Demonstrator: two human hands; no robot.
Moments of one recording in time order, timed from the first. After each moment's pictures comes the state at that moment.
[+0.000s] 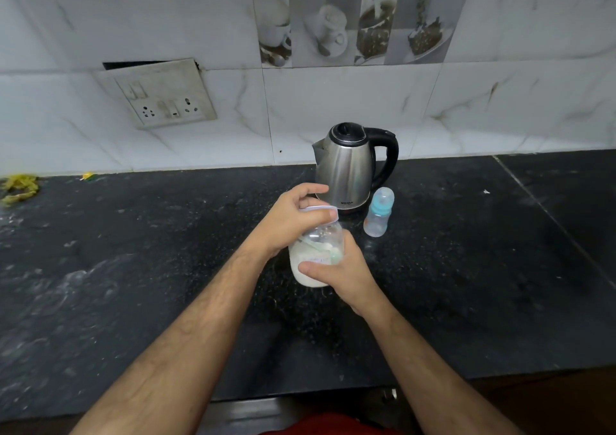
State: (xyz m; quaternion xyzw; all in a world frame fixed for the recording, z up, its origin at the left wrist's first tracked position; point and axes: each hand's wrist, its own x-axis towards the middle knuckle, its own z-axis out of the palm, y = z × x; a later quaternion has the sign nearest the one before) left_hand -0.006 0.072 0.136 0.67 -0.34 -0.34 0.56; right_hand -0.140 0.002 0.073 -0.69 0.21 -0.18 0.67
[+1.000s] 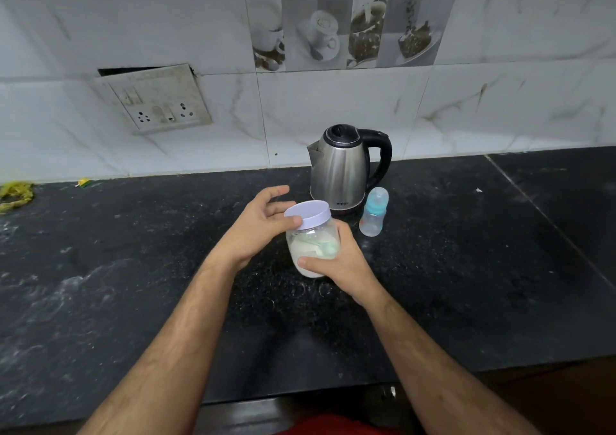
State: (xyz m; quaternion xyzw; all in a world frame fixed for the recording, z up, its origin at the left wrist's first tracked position) left_hand 0.008 0.112 0.135 0.70 -0.30 -0.33 0.56; right_hand -0.133 -0.009 0.068 -0.72 0.27 -0.17 0.62
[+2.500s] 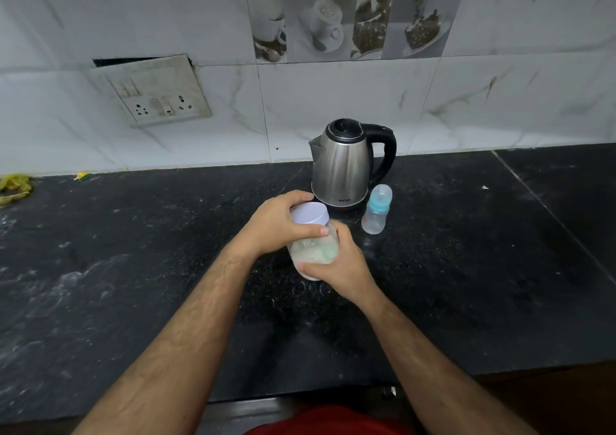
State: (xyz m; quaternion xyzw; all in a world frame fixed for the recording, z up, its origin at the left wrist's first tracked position) left_hand 0.005 0.083 0.137 0.80 -0.43 -0.20 0.36; right_hand -0.134 -0.006 0.070 -0.76 0.30 -0.15 0.56
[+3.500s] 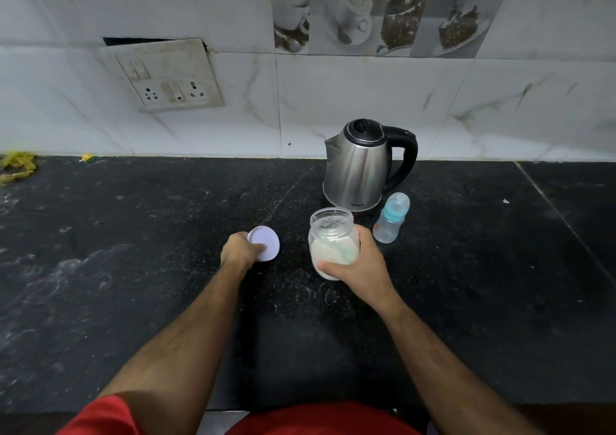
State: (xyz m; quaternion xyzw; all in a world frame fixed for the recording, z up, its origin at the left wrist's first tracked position) left_hand 0.086 0.108 -0.009 0.89 0.00 -0.26 0.37; right_hand -0.120 -0.039 0.047 -0.78 0.32 -0.16 0.51
